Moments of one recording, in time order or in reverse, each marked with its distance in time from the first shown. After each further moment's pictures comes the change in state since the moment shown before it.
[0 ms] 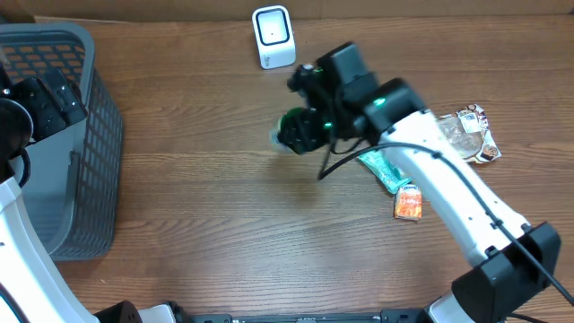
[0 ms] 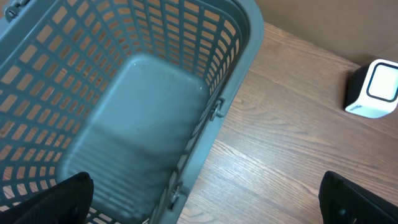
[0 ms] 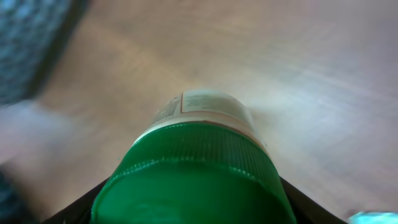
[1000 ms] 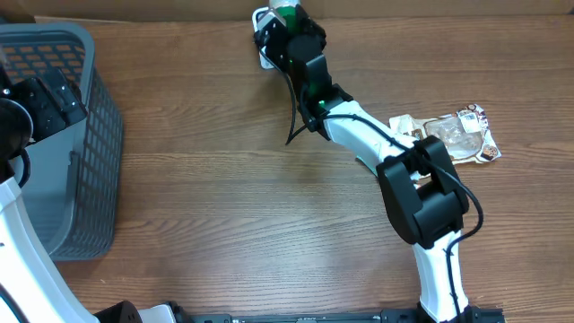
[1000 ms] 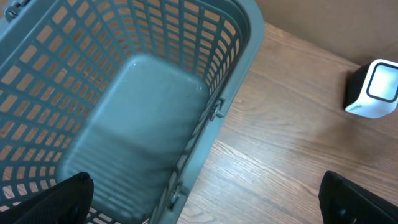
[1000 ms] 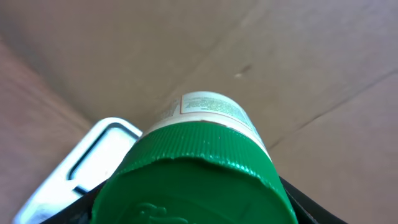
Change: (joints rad) left arm 0.000 0.000 0.000 0.000 0.000 0.000; right arm -0.043 0.498 -0.016 1.384 0.561 -0.762
